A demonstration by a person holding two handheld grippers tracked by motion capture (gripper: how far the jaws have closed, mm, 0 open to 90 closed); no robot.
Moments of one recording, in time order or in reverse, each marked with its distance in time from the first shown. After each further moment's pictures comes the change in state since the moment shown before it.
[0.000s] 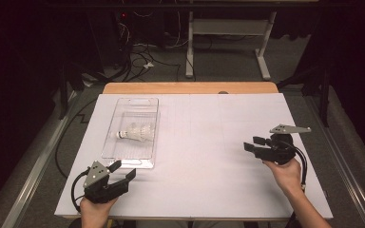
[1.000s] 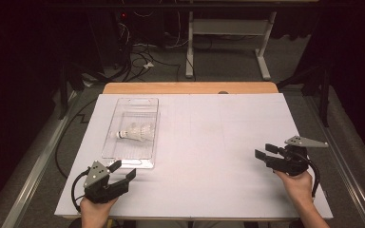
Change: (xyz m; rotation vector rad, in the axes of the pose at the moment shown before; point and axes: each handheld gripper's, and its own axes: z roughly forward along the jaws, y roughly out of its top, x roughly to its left) left arm 0.000 0.000 0.000 0.001 0.000 0.001; right arm -0.012 -0.036 -0.024 -0.065 -0.037 0.056
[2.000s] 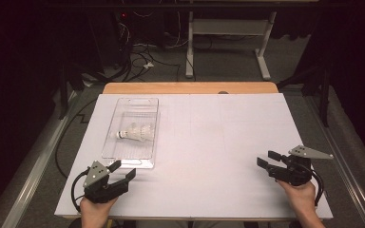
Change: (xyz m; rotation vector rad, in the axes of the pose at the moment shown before) left arm 0.001 0.000 0.000 -0.002 0.002 -0.005; right arm 0.007 -0.022 -0.013 -0.034 0.004 -0.005
